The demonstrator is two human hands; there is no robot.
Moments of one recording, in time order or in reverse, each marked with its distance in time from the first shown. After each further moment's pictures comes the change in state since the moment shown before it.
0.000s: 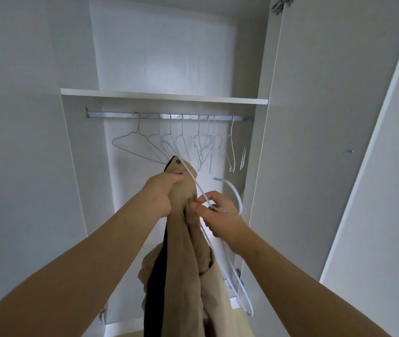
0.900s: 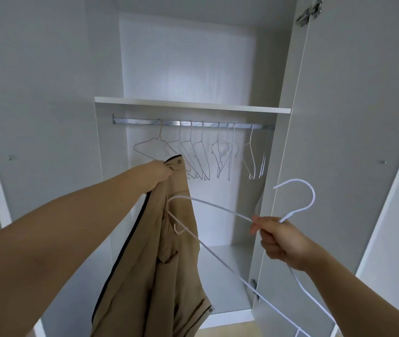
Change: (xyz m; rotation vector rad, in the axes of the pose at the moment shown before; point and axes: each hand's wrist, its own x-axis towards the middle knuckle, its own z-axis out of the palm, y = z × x) left_hand 0.046 0.063 -0.062 0.963 0.067 0.238; right_hand -0.005 0.024 -0.047 0.172 -0.125 0.270
